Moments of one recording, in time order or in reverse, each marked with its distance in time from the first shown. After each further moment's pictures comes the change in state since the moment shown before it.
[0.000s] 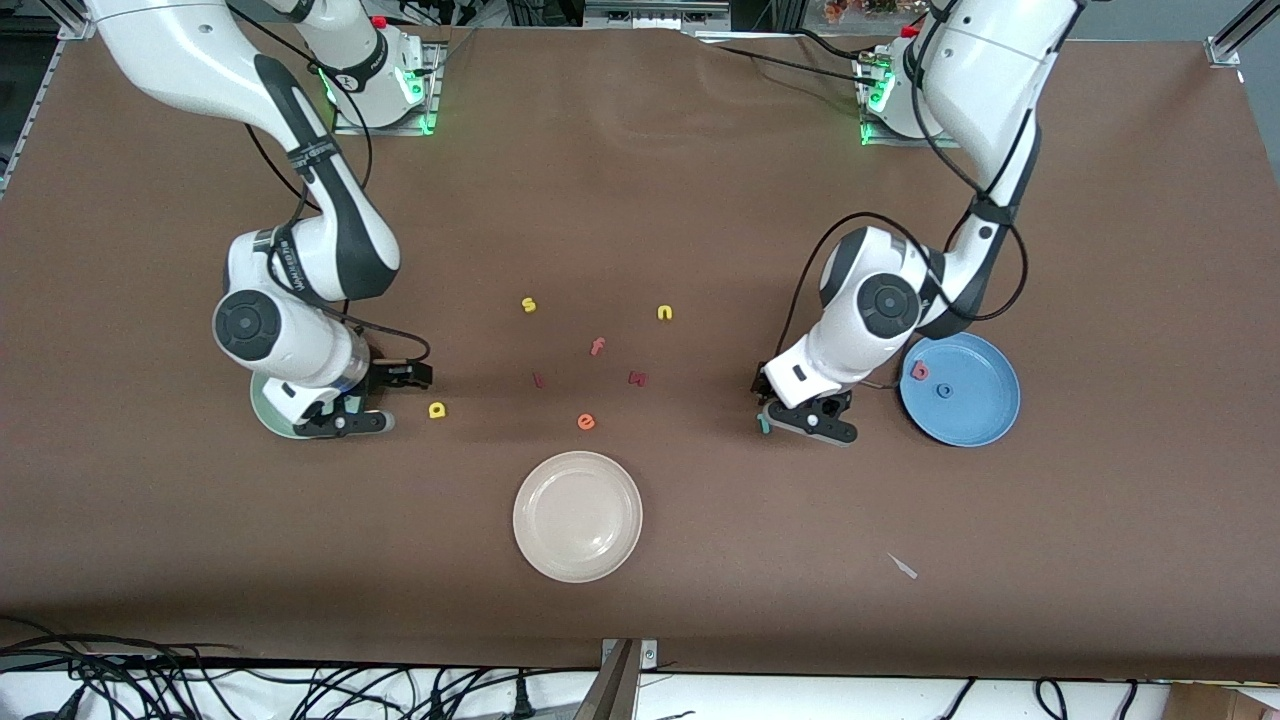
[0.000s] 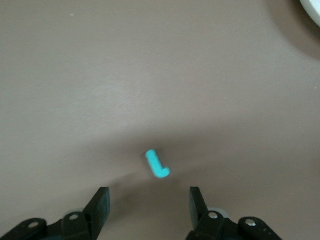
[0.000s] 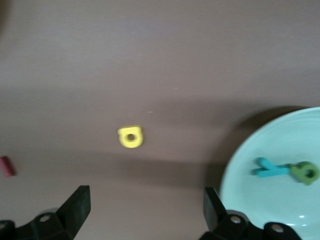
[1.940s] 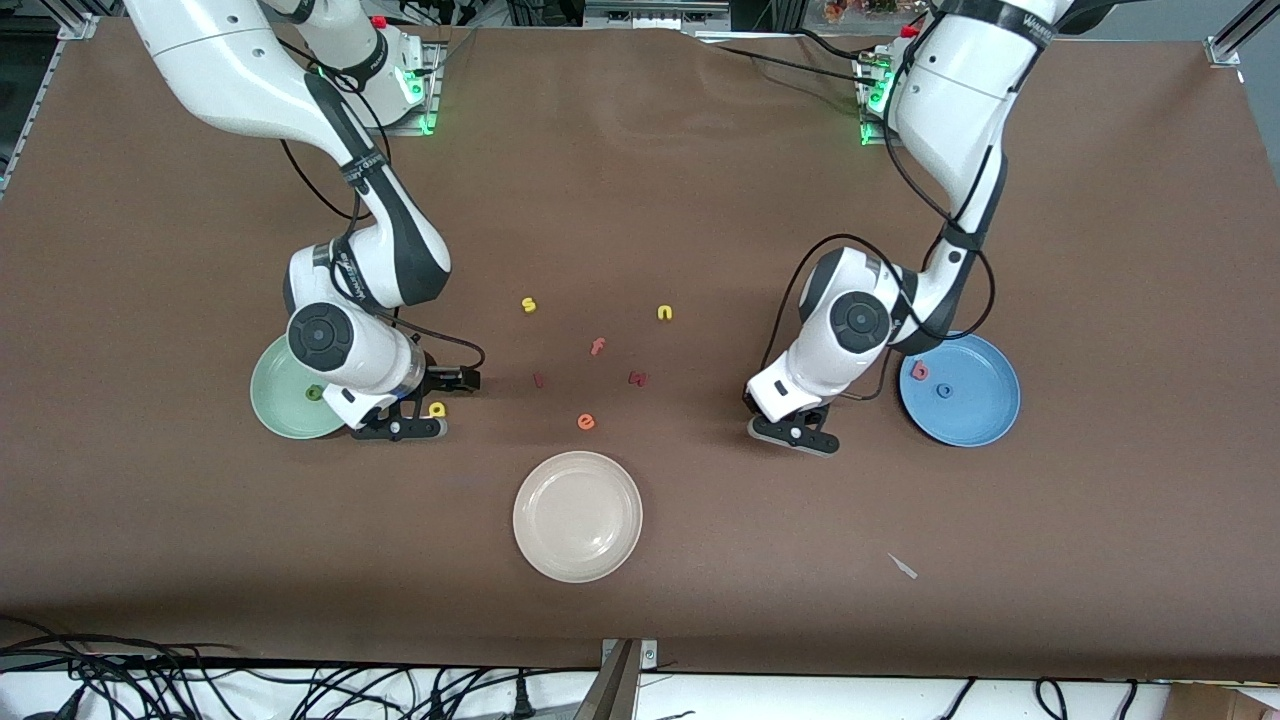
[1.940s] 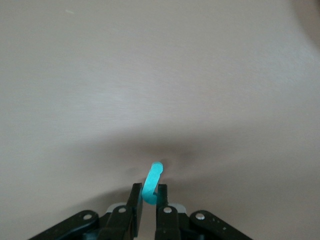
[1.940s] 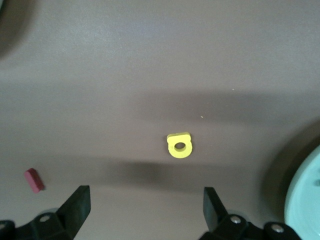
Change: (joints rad) left arm -0.015 0.034 0.043 0.016 0.000 0.024 -0.004; right arm 0.067 0.102 0.003 0.082 -0.018 -0.002 0.072
